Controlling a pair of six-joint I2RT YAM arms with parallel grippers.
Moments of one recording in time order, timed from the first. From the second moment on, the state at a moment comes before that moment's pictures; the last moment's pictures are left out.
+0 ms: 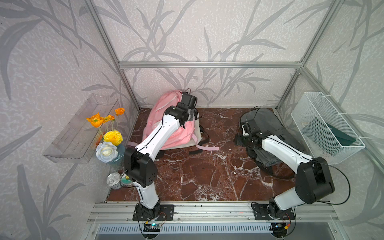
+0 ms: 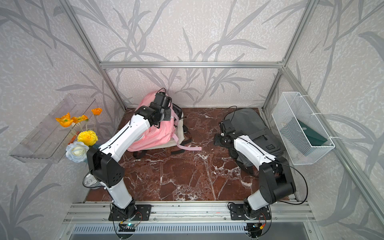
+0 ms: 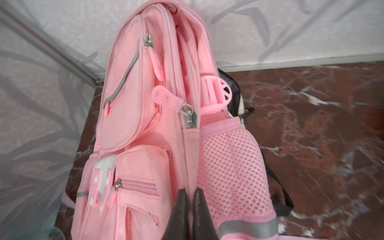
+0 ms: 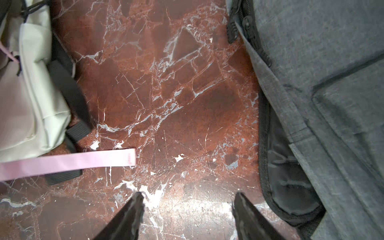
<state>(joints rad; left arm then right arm) -0.50 1.78 1.79 -0.82 -0.46 -0.24 0.36 1.53 1.08 -0.58 -0.01 0.53</state>
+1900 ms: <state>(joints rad) -0.59 1.53 1.48 -0.60 -0.18 -0.38 0.42 1.76 1.08 -0.27 -0.25 0.71</state>
